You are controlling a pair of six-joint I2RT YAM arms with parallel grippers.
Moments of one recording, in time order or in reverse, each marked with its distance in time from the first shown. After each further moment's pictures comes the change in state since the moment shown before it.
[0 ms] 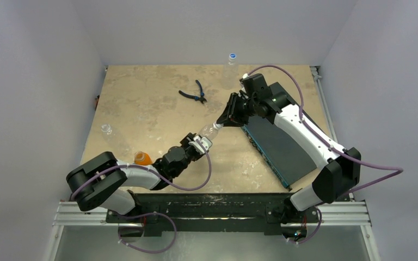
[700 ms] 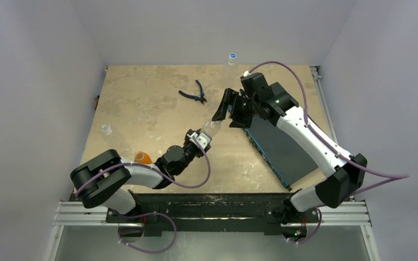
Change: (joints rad) left arm -0.006 0.055 0.017 0.168 0.035 -0.087; right arm 0.052 -0.031 0.065 -0.079 0.137 0.006
